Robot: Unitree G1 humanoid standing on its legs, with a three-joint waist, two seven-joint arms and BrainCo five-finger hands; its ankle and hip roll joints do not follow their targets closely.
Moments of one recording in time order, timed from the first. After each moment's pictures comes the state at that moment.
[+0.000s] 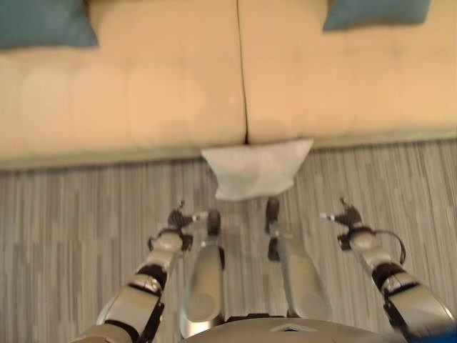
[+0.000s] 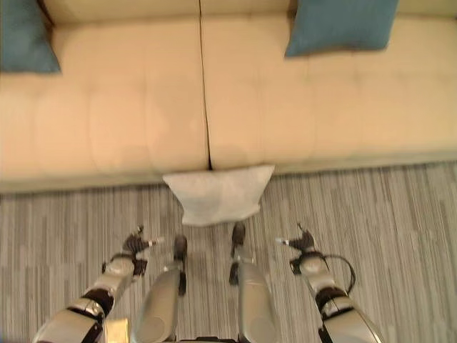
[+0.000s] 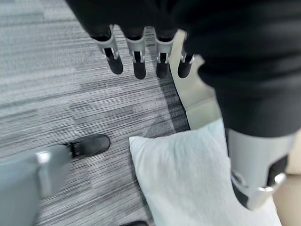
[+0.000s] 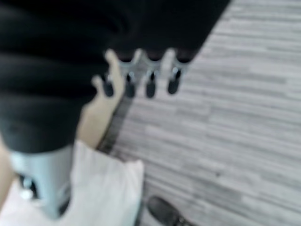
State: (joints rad) left arm -0.49 0.31 -0.24 1.08 -0.28 -0.14 0.26; right arm -0.51 -0.37 0.29 1.05 0.14 -0.10 -0.29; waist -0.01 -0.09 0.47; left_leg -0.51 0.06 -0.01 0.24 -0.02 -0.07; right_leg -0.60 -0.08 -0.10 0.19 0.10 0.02
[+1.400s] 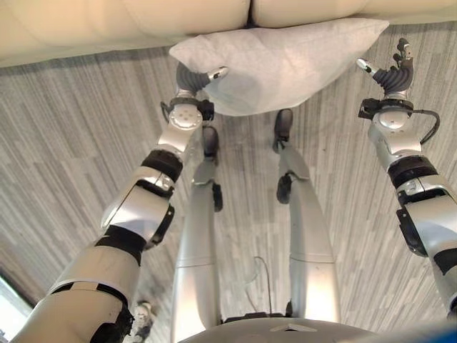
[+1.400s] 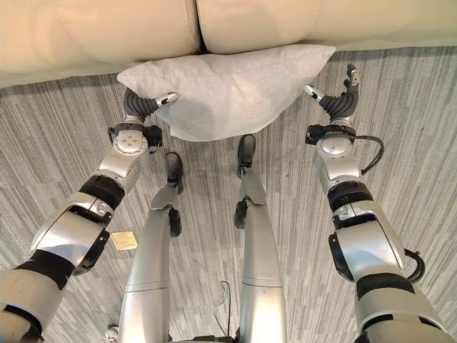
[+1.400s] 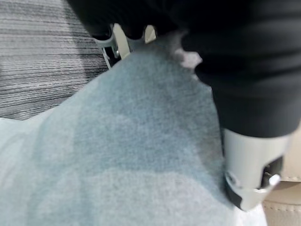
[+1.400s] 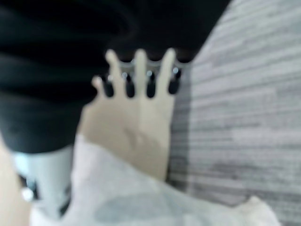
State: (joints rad) left arm -1.09 0.36 -0.43 0.95 -0.45 -0.20 0.40; right arm -1.02 -0.55 0.29 0.95 0.42 -0.23 -0.45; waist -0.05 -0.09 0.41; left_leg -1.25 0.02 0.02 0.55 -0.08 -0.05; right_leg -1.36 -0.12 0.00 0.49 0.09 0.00
